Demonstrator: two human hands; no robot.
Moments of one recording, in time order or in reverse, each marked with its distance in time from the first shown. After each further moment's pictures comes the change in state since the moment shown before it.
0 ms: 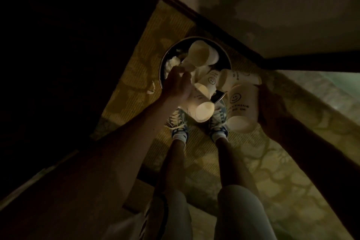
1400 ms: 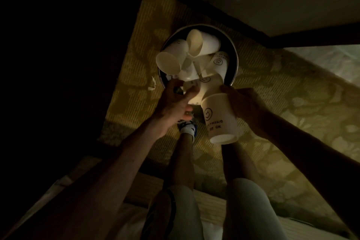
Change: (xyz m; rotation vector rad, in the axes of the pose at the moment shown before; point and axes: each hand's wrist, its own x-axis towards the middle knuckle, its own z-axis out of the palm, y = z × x) left_hand -0.016 -0.052 -0.020 -0.246 -0.326 -0.073; right_hand 0.005 0.012 0.056 -0.228 -0.081 0.065
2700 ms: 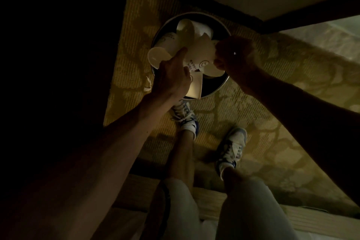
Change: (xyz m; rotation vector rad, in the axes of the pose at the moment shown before) left_hand 0.042 0.027 0.007 0.852 0.232 0.455; right_hand 0.052 -0.022 0.007 0.038 0.187 -0.337
